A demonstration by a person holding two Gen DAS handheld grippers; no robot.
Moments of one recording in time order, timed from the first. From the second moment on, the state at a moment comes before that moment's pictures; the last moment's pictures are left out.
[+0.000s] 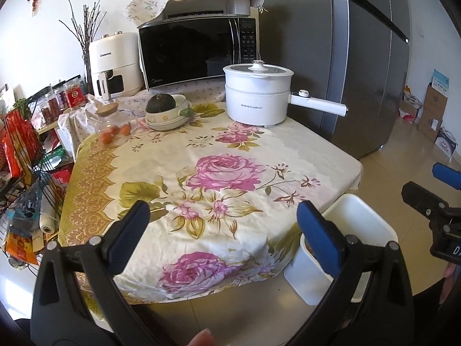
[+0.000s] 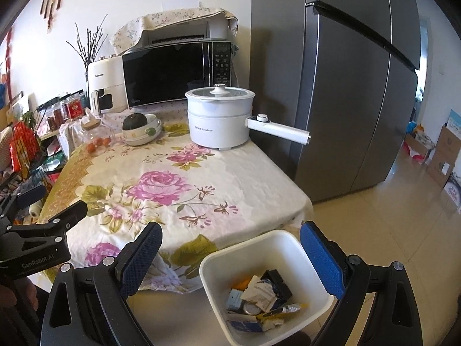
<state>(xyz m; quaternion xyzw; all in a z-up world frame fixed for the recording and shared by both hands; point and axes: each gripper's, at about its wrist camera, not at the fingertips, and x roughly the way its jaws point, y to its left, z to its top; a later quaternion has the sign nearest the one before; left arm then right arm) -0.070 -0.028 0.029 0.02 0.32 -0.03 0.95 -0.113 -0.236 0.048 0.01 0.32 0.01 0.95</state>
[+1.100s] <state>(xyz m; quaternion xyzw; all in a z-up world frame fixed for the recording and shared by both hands) -0.072 -0.029 0.029 0.02 0.32 -0.03 0.95 -0.112 -0.236 0.047 0.01 0.32 0.01 0.95</state>
